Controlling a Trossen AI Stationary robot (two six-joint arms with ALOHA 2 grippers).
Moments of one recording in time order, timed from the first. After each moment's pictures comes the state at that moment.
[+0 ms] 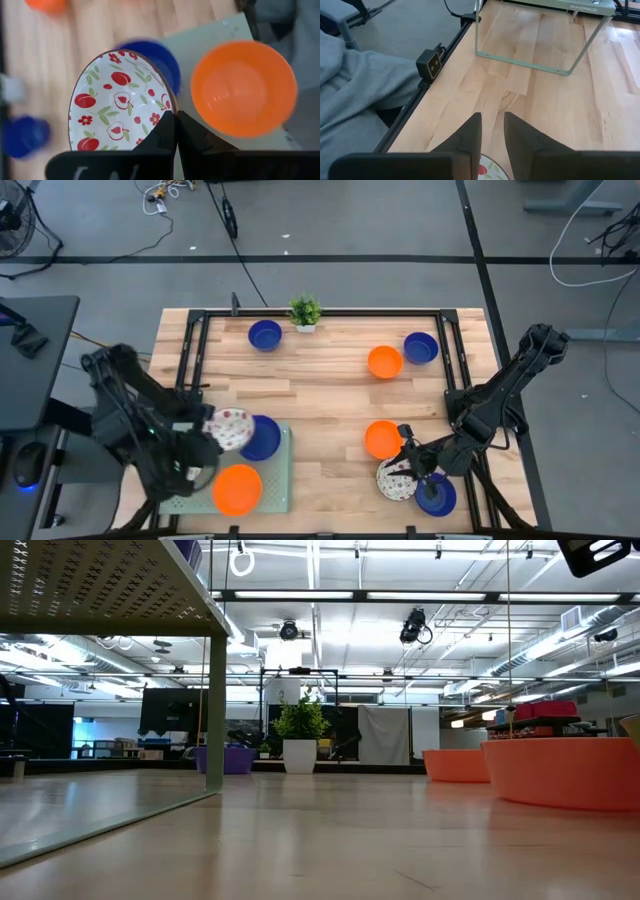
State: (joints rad) left arm -0.93 1.45 1.80 -1.57 -0.45 -0.63; right arm 0.83 1.19 0.69 -0.09 0.42 0.25
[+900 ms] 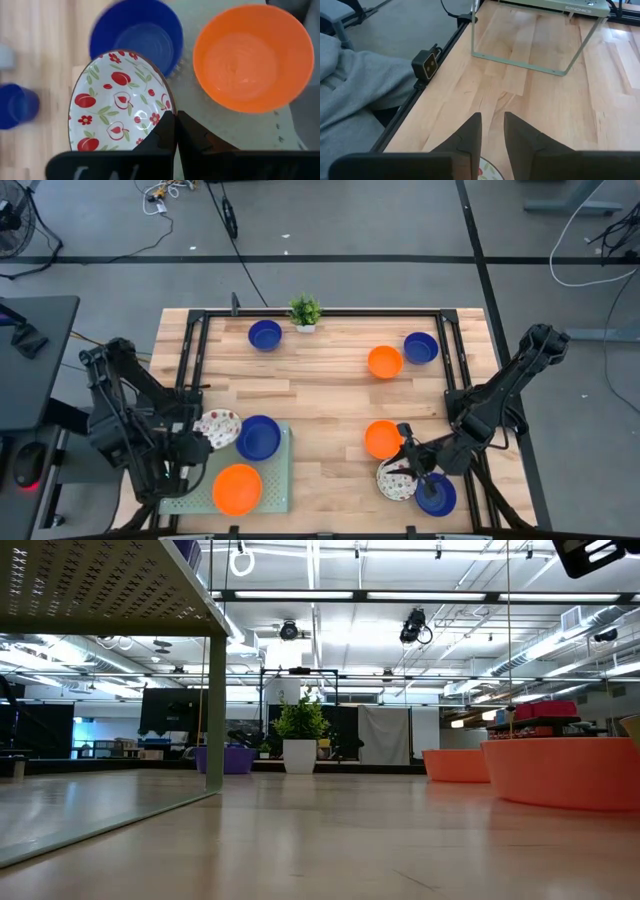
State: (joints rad) left arm -1.01 1.39 1.64 -1.57 -0.48 -0.79; right arm 0.81 1.19 0.69 -0.09 0.43 0.25
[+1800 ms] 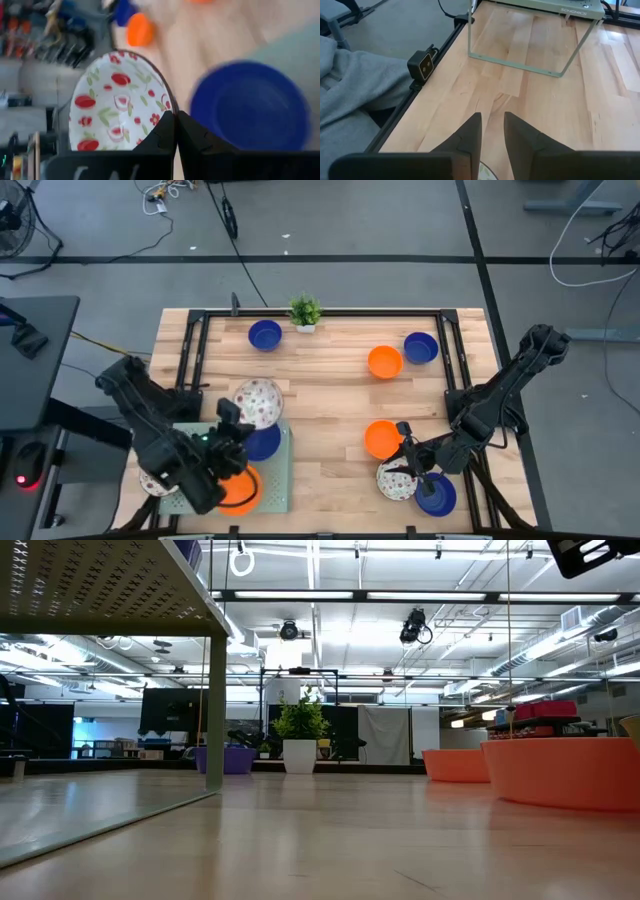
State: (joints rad) left arm -0.84 1.62 1.78 -1.57 -0.90 -0.31; right arm 0.81 1.19 0.69 -0.08 0.43 0.23
